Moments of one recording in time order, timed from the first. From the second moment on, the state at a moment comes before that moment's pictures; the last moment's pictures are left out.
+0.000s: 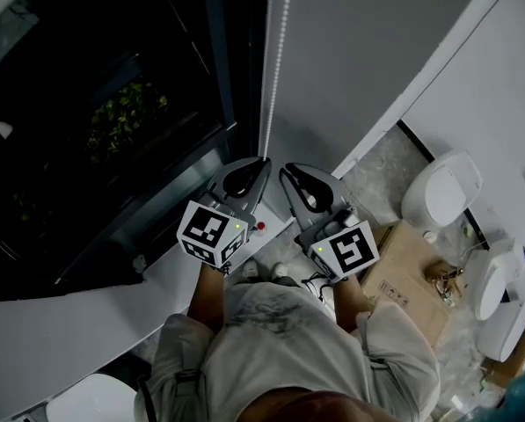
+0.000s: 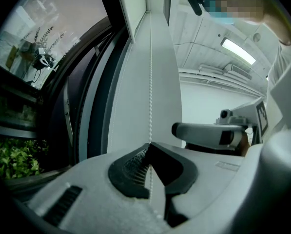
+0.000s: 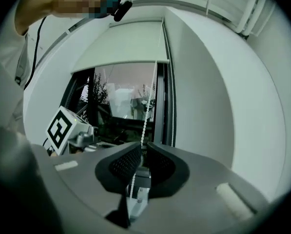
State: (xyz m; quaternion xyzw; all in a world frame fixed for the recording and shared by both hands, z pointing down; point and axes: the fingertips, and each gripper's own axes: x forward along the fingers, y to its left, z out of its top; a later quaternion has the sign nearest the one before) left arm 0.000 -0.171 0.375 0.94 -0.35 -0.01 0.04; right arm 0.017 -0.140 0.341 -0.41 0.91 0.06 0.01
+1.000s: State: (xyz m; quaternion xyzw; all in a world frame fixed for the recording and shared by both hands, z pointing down) left arm 0.015 -0.175 0.372 0.94 -0.34 -0.01 0.04; right arm -0.004 -0.184 0.236 -0.37 0.92 0.09 0.07
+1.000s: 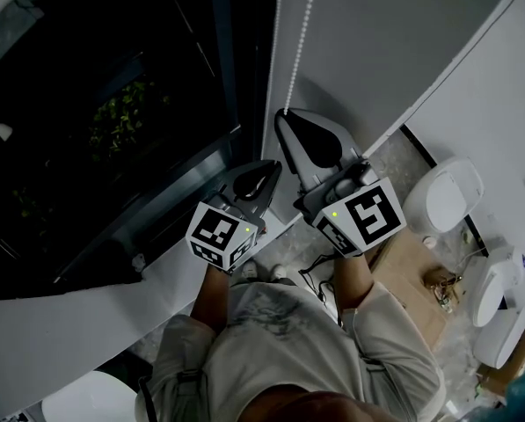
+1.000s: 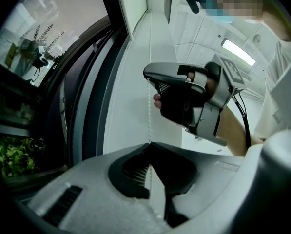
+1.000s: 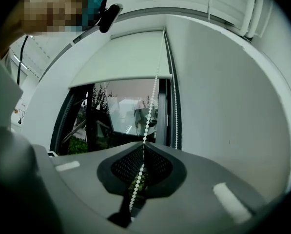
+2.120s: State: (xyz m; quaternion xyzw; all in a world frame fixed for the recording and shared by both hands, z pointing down) left arm 0.010 -0.173 0.459 0.93 -0.35 0.04 0.11; right arm -0.007 -0.177 0.319 -0.38 0.92 0.04 0.03
